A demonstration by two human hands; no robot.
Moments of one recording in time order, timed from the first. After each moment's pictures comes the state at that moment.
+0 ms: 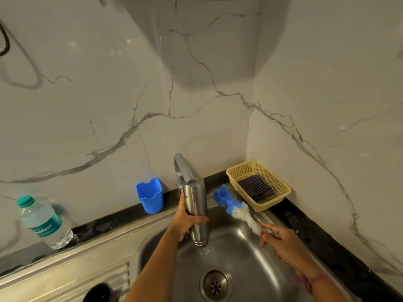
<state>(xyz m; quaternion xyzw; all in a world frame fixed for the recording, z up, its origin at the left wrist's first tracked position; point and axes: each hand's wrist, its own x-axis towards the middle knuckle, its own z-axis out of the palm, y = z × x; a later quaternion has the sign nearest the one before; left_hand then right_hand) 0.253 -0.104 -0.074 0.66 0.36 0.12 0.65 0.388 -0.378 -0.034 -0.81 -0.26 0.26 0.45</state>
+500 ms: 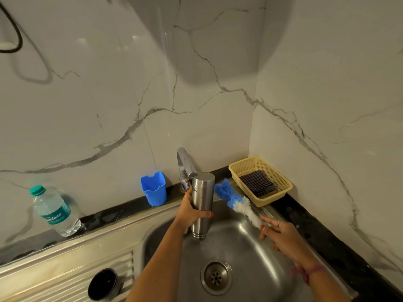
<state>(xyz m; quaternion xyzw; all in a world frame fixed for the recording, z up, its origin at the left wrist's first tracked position) 0.255 -0.117 -0.067 0.69 0.38 0.12 0.60 0.390 -0.378 -0.037 -0.80 -0.24 0.28 0.47</state>
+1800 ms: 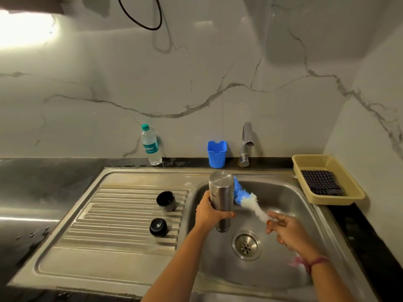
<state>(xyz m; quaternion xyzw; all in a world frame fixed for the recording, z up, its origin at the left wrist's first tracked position) 0.140 -0.253 -0.059 0.61 0.56 0.29 0.48 0.350 -0.365 -0.048 -0.73 -0.38 0.41 0.40</state>
